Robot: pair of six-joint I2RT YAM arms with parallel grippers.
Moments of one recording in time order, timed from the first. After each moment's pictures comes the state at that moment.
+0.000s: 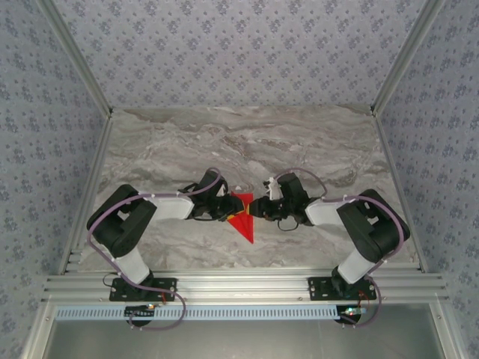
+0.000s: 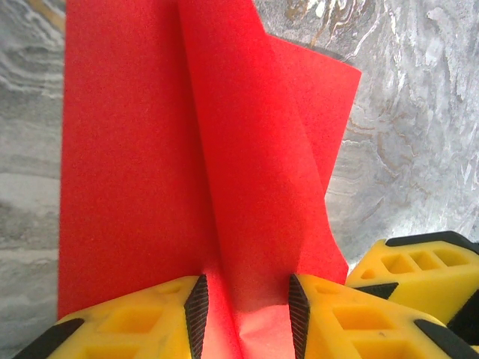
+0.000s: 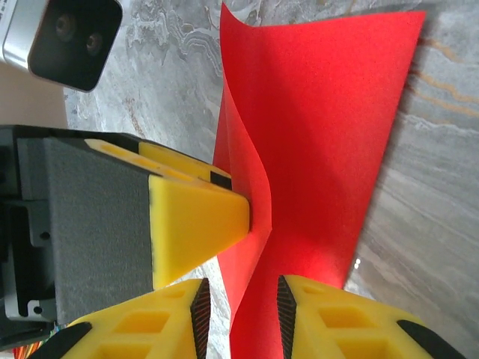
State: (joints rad) left arm -0.71 1.71 0.76 0.04 0.40 -1.06; right arm 0.56 1.63 0.57 0.30 -0.65 0.75
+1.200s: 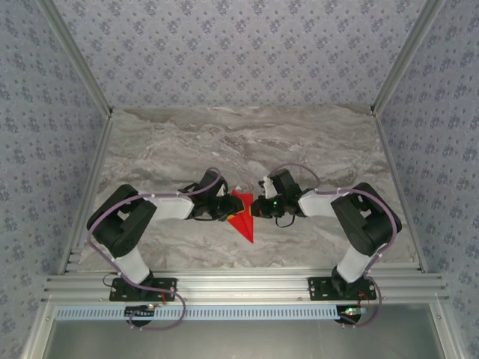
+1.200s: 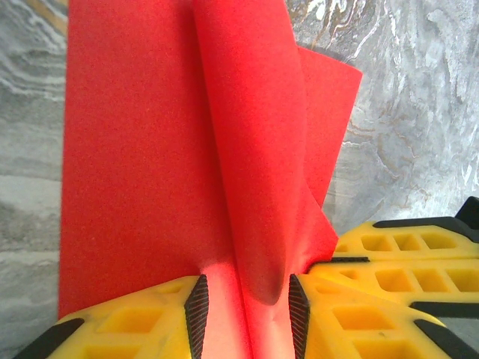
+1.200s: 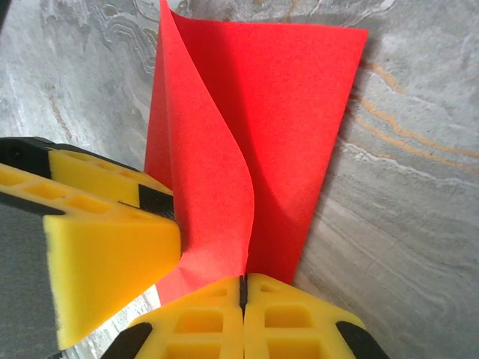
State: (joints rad) left arm -0.71 1.71 0.76 0.04 0.39 -1.06; right arm 0.58 1.70 0.71 0.05 -0.55 0.59
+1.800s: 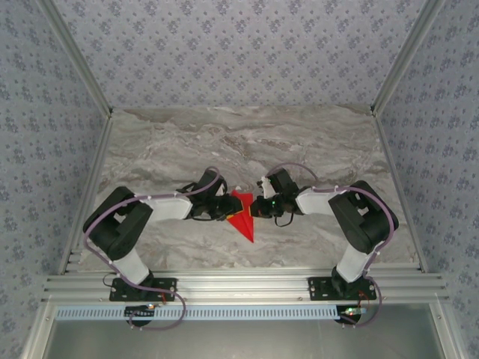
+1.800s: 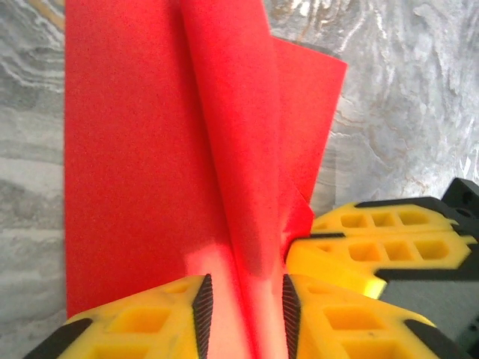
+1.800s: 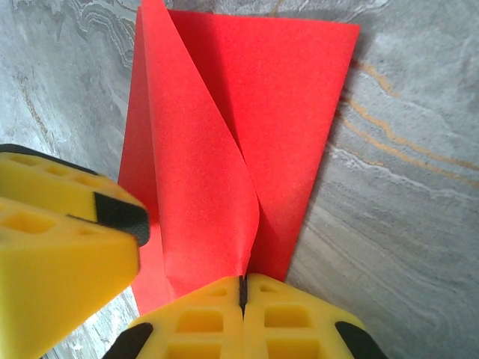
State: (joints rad) left arm -0.71 1.66 0.76 0.00 0.39 -1.03; right arm 0.59 1.72 0.74 -0.01 -0.52 0.55
